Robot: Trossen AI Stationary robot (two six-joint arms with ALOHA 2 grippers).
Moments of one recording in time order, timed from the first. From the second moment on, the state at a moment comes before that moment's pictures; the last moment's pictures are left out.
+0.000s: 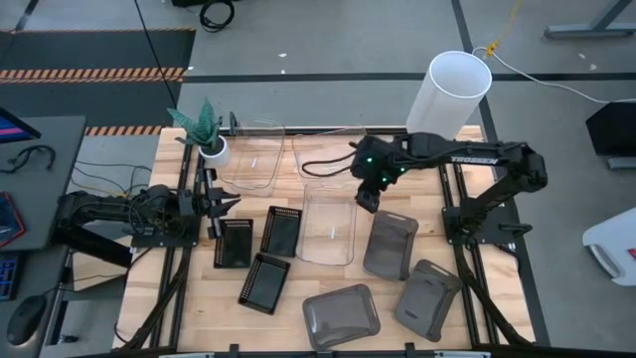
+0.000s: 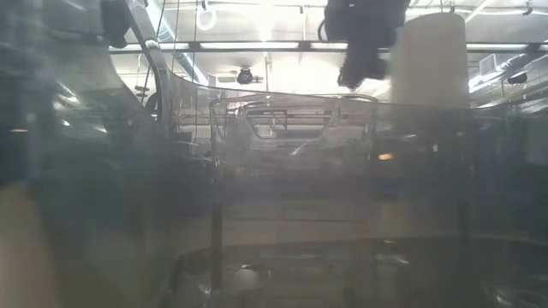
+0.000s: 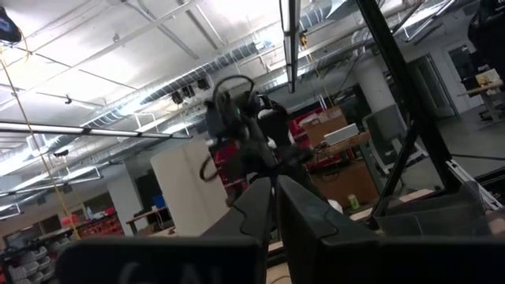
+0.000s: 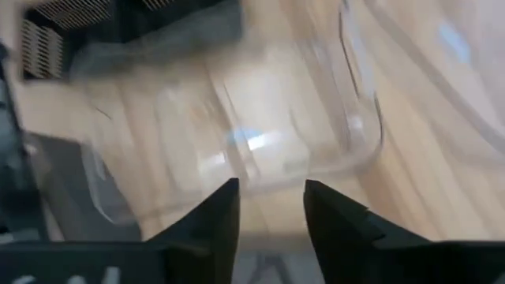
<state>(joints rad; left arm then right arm) -0.02 0.29 0.01 0.72 -0.06 0.43 -0.17 1.48 1.35 -0.98 -0.19 0.32</state>
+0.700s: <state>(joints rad) -0.02 0.29 0.01 0.70 -0.06 0.43 -0.12 1.58 1.64 -1.30 -0.08 0.47</state>
